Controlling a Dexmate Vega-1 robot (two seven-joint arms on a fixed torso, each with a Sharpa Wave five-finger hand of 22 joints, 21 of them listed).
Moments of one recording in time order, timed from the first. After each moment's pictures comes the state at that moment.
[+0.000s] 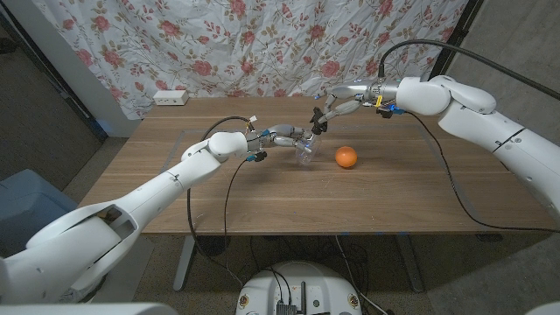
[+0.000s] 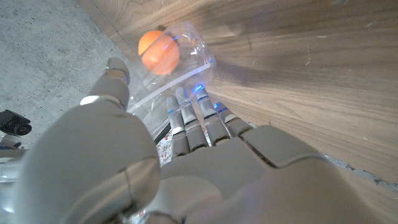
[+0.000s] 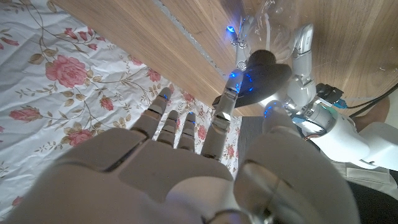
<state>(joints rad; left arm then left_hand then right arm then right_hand) 0.50 0.57 0.75 -1.36 -0.15 -0.16 -0.39 0.84 0.02 0.40 -0.18 0.19 0.38 -0.01 0.64 0.23 0.52 -0.10 0.33 0.59 0.43 -0.04 0.33 0.22 0.10 -0.04 0.19 0.17 -0.48 -0.91 -0.57 -1.79 -0.40 0.26 0.47 0.60 0.03 0.31 -0.09 0.18 0.95 -0.11 0.47 0.22 0.14 -0.01 0.26 0.19 0.00 0.06 0.28 0.27 0.33 0.04 0.19 0.17</state>
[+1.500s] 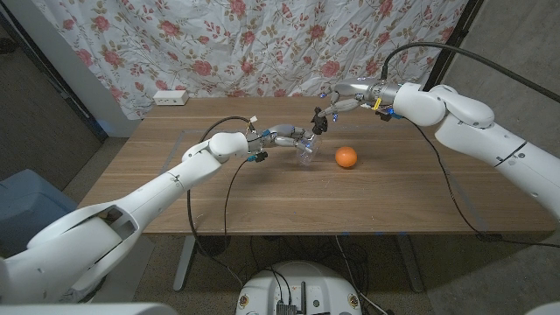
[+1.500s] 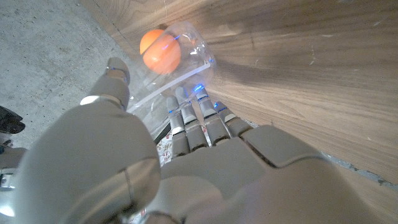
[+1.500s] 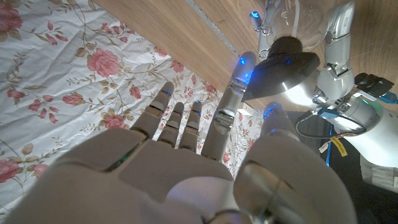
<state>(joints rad) 0.52 0.57 0.75 -1.37 -0.15 -0.17 -0.38 0.84 0.02 0.40 -0.18 0.19 0.38 -0.01 0.64 0.22 0.53 -0.10 0.33 0.60 0.43 -0.04 0.32 0.22 0.11 -0.04 0.19 0.17 -0.58 -0.94 -0.53 -1.94 -0.48 0.04 0.35 0.55 0.04 0.30 -0.14 0.18 1.19 -0.08 0.54 0.19 0.32 -0.03 0.25 0.19 0.12 0.02 0.32 0.27 0.39 0.05 0.19 0.17</state>
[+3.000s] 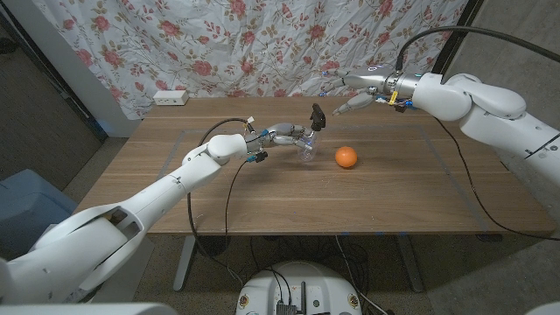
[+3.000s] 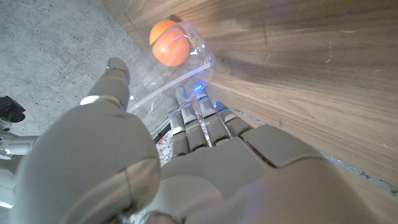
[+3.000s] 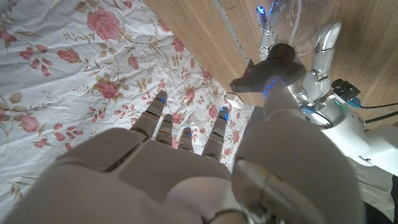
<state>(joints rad) 0.51 0.53 0.73 -1.28 -0.20 -0.26 -0.41 0.84 0.02 0.40 -0.18 0.19 0.38 -0.01 0.64 0.22 0.53 -0.09 0.32 0.60 0.43 -0.05 0.32 0.23 0.11 -0.04 0.19 0.17 -0.58 -1.03 -0.46 -1.92 -0.52 0.27 0.29 0.81 -0.03 0.35 -0.18 0.18 0.36 -0.22 0.25 0.24 -0.09 0.03 0.18 0.20 -0.06 0.13 0.22 0.26 0.25 0.13 0.19 0.17</state>
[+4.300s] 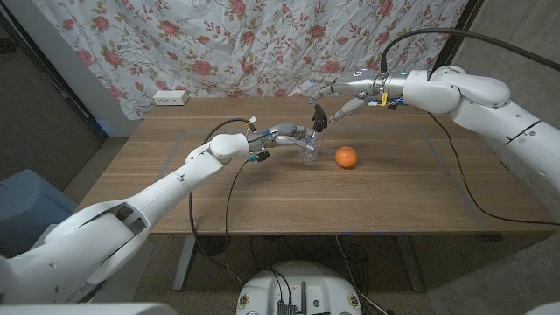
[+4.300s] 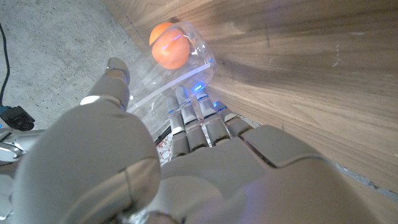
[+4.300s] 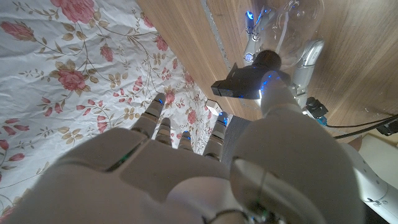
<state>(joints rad) 0.49 0.51 0.75 -1.23 -0.20 -0.28 -0.43 0.84 0.02 0.40 -0.18 0.19 0.38 -0.01 0.64 0.22 0.54 -0.09 0.33 0.60 0.44 -0.04 0.32 0.23 0.12 -0.04 0.19 0.16 -0.45 -0.94 -0.54 -1.78 -0.61 0.48 0.36 0.88 -0.03 0.36 -0.17 0.18 0.30 -0.22 0.23 0.24 -0.15 0.04 0.19 0.20 -0.12 0.16 0.21 0.26 0.21 0.15 0.18 0.17</state>
